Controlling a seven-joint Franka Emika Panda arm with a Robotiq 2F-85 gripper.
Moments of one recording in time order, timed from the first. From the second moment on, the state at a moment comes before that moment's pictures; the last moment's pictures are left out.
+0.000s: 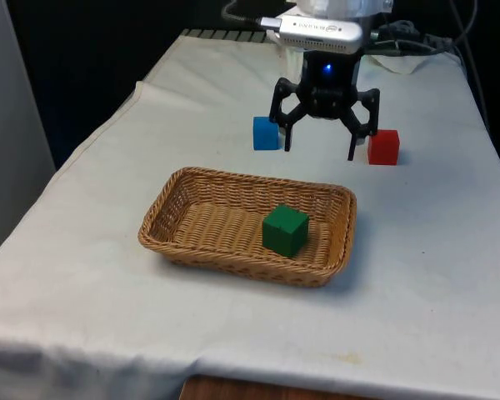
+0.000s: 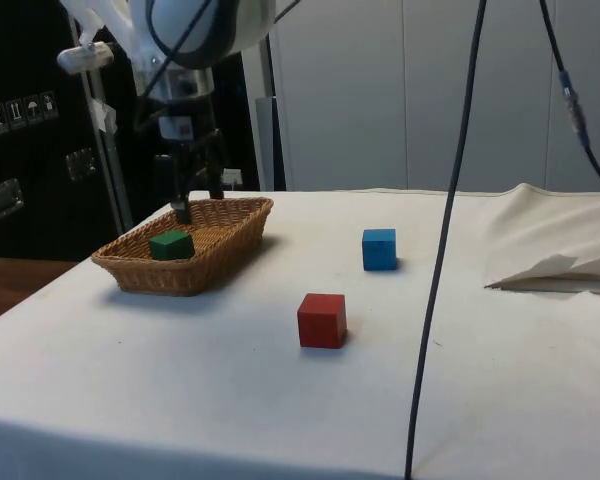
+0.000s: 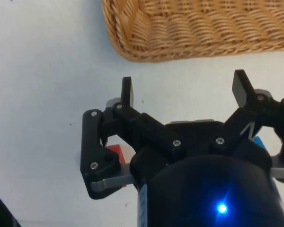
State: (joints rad) arm 0.37 0.48 -0.37 -1.87 0.13 2.36 0.00
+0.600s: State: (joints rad) arm 0.37 0.35 -0.35 -2.06 0.10 2.40 0.00
